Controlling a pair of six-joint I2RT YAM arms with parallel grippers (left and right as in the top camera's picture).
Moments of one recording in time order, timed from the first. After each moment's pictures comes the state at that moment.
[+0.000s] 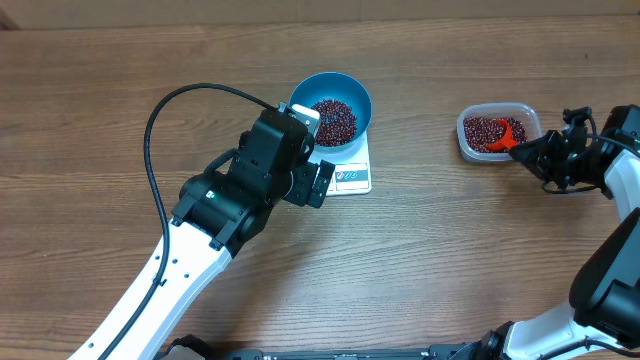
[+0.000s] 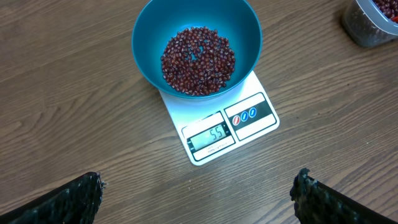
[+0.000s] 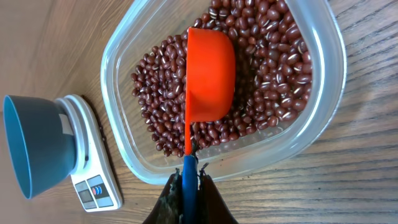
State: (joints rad) left arm -0.57 1.31 1.26 -0.81 -0.13 -0.13; right arm -0.50 1.80 1.20 -0.70 -0.68 0.09
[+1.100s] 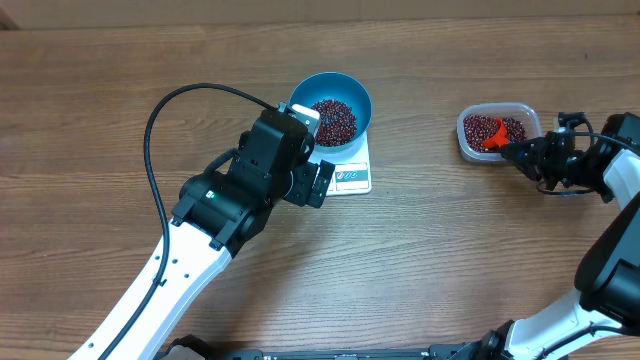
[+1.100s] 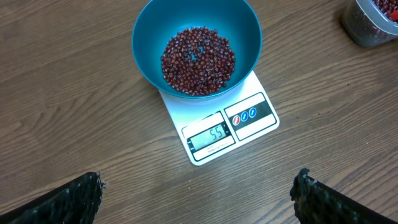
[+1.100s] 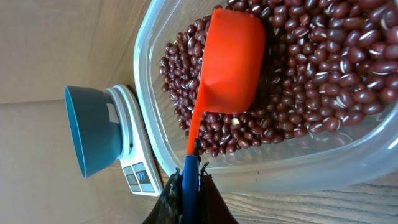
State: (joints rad) left arm -0.57 1.31 1.26 -0.81 -0.13 -0.13; right arm -0.52 1.88 1.20 -0.69 -0.91 0.08
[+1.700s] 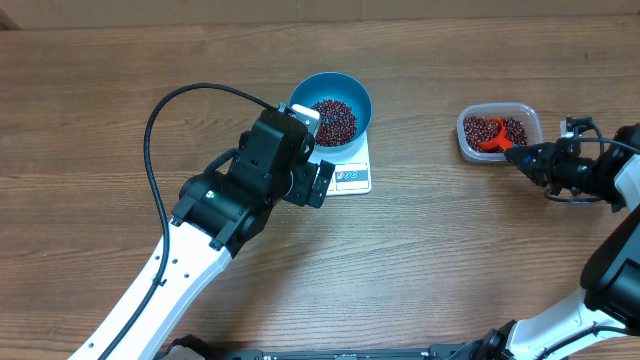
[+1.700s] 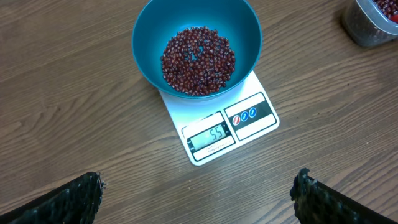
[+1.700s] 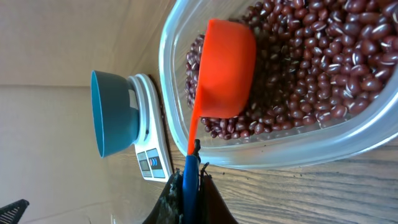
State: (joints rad) left arm -0.57 1.31 1.26 -0.81 -0.13 -0.13; right arm -0.59 1.89 1.20 -0.77 -1.02 -0.09
